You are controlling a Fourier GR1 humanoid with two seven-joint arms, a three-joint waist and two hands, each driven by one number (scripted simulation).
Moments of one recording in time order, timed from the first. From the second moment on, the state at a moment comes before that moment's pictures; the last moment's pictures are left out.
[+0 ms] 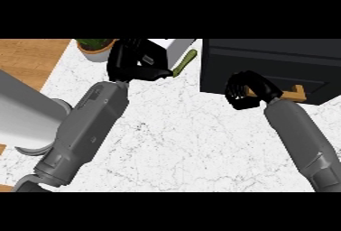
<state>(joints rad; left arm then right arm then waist) -0.93 0.14 -0.21 -0.66 0.66 0.09 -0.51 -0.75 -0.32 0.15 -0.63 0.47 0.18 -0.37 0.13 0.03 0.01</state>
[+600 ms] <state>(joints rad) -0.86 0.19 -0.23 -0.73 0.66 0.02 -0.49 -0.78 -0.34 0.07 -0.55 0.37 0.31 -0.42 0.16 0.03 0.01</state>
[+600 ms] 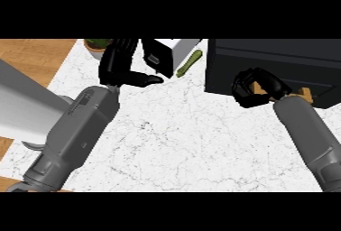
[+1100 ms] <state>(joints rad) -0.82 0.19 -0.24 -0.76 0.67 -0.01 -0.48 -0.76 -0.38 0.04 -0.59 0.30 0.44 -0.42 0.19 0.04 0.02</state>
